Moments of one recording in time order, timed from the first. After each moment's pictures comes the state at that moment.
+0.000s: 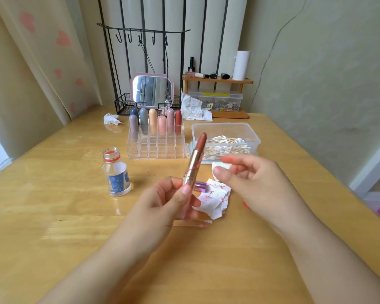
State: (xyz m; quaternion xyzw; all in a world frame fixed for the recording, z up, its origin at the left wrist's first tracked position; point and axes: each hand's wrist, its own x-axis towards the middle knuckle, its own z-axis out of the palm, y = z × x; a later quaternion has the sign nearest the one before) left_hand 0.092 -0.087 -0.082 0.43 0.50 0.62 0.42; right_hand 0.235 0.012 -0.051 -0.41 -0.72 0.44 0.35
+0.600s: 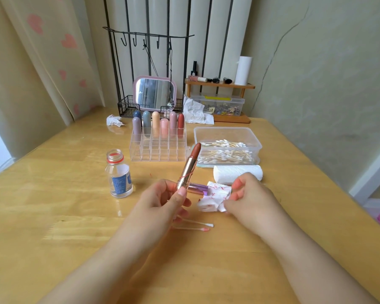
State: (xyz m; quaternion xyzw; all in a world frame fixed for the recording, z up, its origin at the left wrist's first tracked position) left_hand 0.082 -0.079 -0.095 0.39 0.60 0.60 0.36; right_hand 0.230 0.024 -0.083 -0.54 -0.74 0.34 0.24
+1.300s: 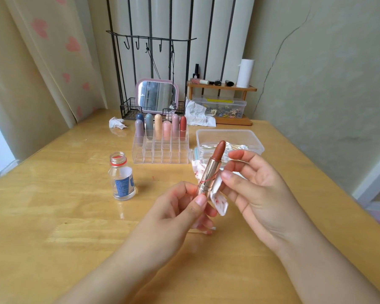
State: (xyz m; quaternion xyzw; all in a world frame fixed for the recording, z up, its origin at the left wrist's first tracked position) left_hand 0.097 -0.088 -0.084 0.48 0.43 0.63 0.43; right_hand 0.222 -0.003 -0.048 -0.20 -0.53 0.69 0.44
